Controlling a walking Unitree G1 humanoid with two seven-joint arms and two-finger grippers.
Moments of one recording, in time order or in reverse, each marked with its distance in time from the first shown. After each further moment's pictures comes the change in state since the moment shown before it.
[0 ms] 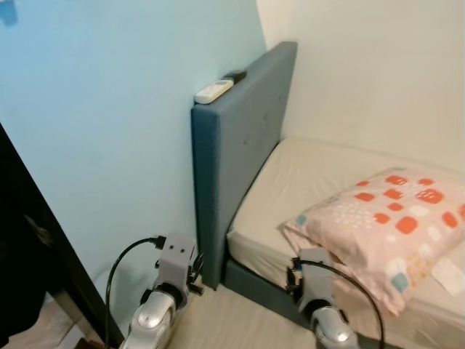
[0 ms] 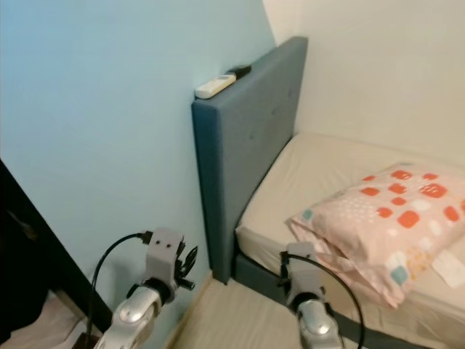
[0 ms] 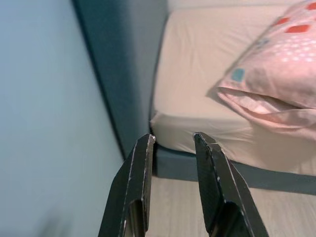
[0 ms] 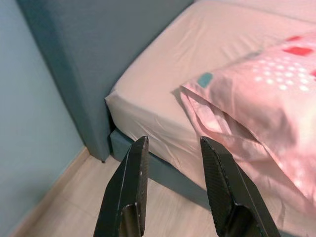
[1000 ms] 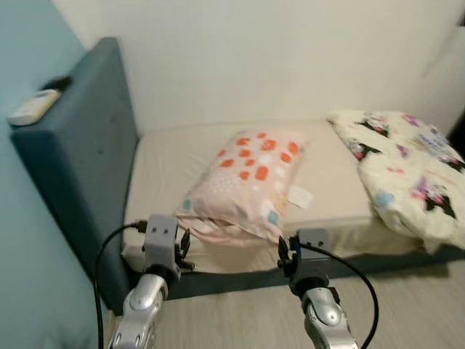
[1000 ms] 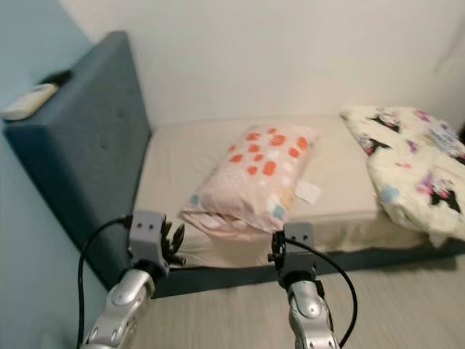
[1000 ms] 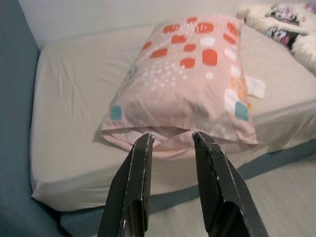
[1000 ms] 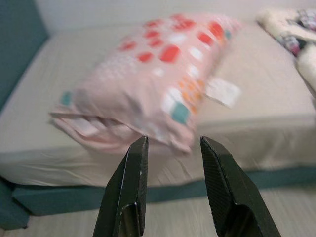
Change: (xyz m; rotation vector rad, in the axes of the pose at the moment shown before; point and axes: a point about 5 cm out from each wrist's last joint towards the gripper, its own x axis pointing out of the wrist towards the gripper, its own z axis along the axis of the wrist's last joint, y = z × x) left arm 0.012 0.020 0.019 -0.092 -0.095 0.125; right arm 0.009 0.009 0.031 0.045 -0.165 0.010
